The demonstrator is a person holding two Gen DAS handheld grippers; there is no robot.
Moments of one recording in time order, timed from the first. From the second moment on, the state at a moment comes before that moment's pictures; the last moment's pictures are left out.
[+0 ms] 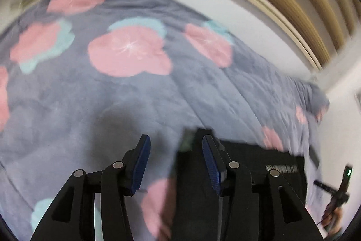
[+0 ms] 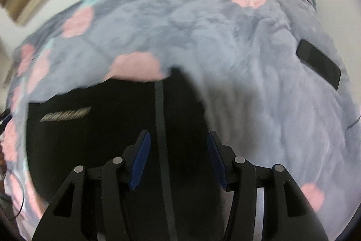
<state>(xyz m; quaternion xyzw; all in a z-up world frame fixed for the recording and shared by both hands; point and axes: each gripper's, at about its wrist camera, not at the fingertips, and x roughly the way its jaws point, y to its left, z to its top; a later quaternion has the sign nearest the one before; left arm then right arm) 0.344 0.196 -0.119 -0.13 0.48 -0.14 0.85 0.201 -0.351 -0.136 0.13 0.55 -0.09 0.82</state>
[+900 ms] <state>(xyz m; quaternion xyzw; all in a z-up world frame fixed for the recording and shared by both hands) 0.242 -0.035 -0.172 -0.04 0.56 -0.27 0.78 0.189 -0.233 -0.171 0.10 0.56 -0.02 0.82</state>
